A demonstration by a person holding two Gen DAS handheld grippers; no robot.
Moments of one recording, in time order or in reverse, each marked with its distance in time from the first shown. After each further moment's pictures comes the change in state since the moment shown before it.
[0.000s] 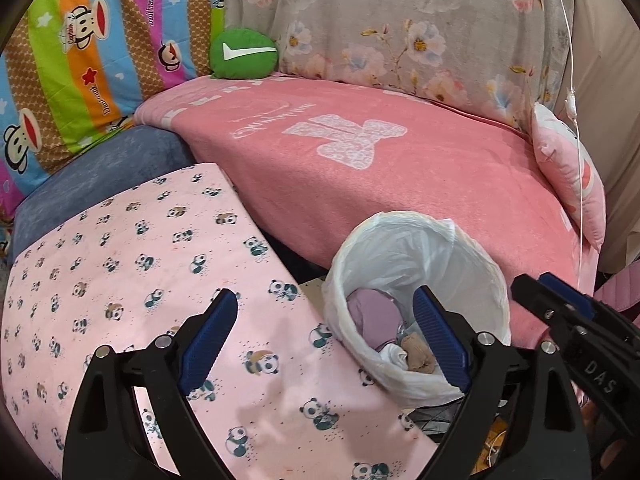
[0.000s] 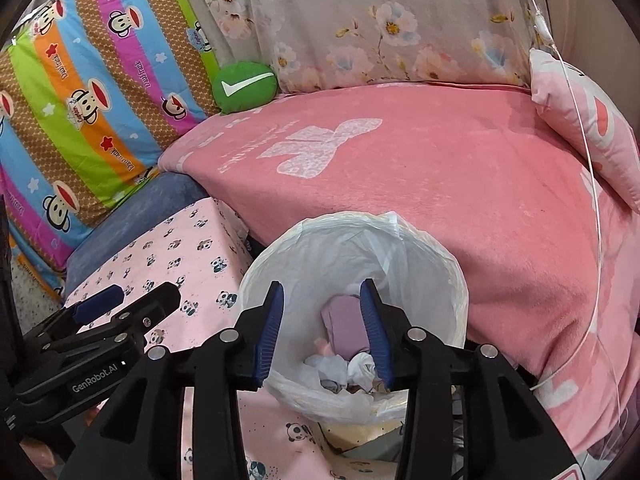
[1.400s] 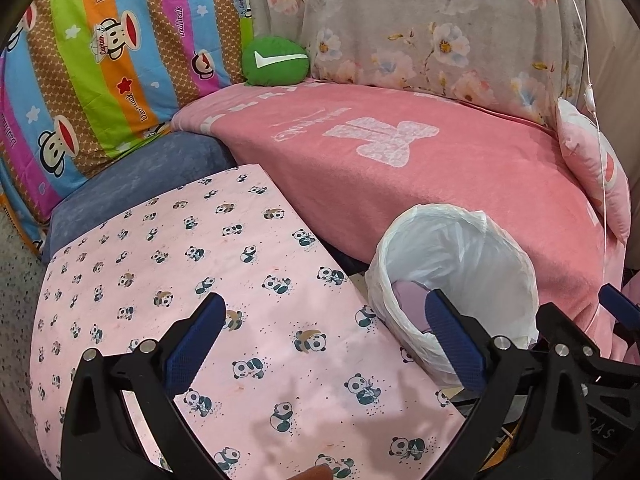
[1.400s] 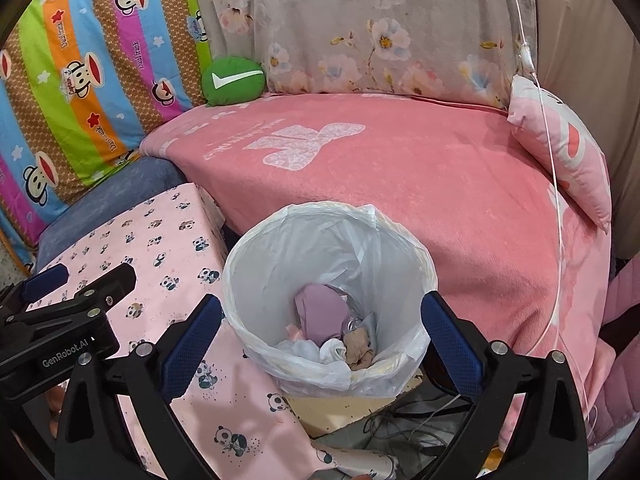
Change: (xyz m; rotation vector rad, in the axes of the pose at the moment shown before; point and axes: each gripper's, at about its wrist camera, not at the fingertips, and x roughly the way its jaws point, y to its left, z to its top) left arm -0.023 0.010 -0.016 0.010 -0.020 0.135; right arm -0.025 0.017 -0.025 -0.089 -0.022 -0.132
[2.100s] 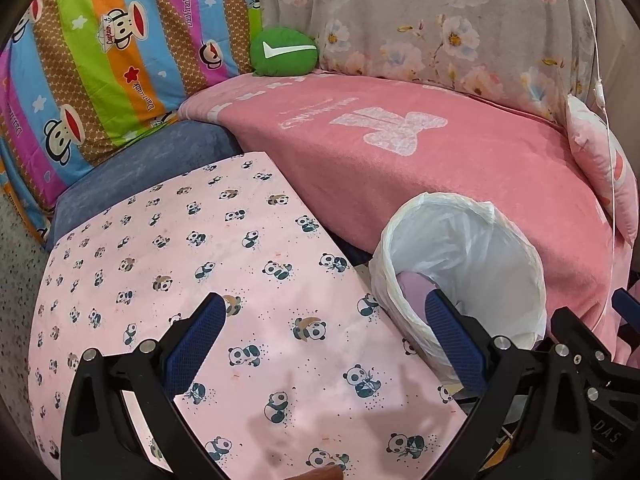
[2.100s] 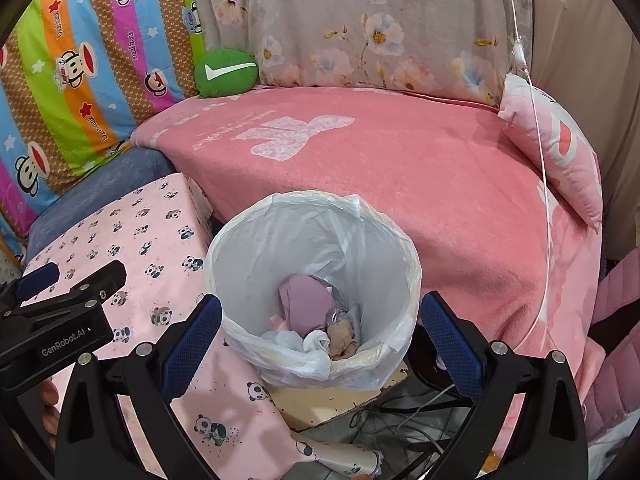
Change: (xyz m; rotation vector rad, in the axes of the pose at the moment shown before) left arm 0.006 -0.005 -0.010 -0.023 0.029 0.026; right arm 0.004 -0.008 -0.007 -0.019 0.026 -0.035
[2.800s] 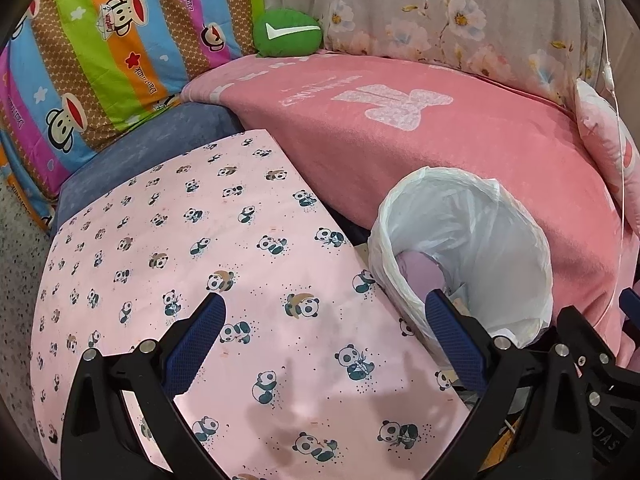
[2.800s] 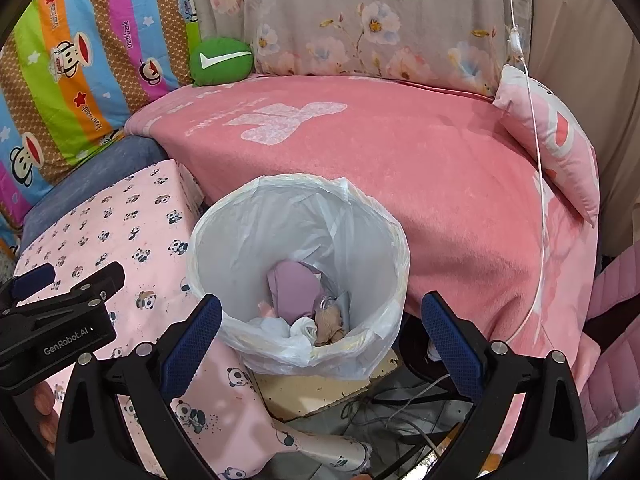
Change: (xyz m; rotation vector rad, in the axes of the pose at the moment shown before) left arm 0.010 -0.014 -0.009 -0.007 0.072 0.037; right arm 0.010 -0.013 -0.008 -0.008 0.037 -0.013
